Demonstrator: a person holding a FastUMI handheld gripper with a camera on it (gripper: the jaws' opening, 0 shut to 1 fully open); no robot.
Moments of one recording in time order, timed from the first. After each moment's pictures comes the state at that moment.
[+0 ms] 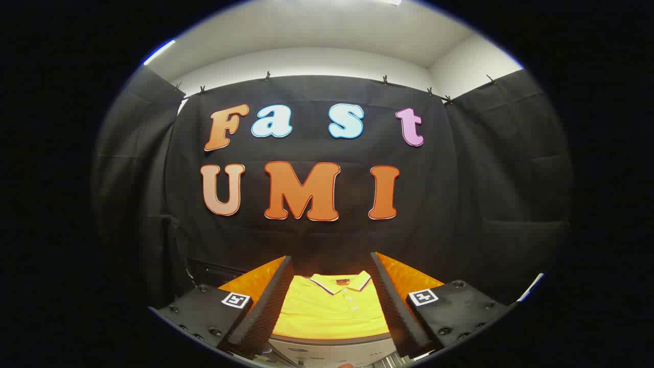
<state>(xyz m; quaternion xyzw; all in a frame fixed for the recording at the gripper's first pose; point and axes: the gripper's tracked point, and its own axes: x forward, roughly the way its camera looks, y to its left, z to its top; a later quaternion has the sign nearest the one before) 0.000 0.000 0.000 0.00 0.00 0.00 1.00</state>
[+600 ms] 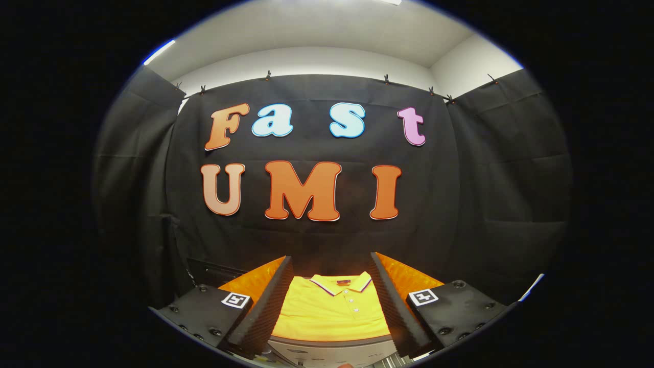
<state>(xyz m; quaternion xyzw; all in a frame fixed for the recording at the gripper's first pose) 0.009 -0.003 -0.002 0.00 0.00 0.00 1.00</state>
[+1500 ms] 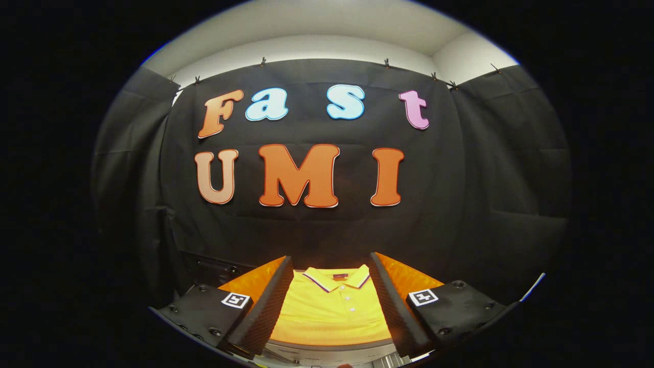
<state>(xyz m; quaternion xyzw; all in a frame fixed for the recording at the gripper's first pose) 0.061 -0.025 -0.036 0.01 0.05 0.02 1.00</state>
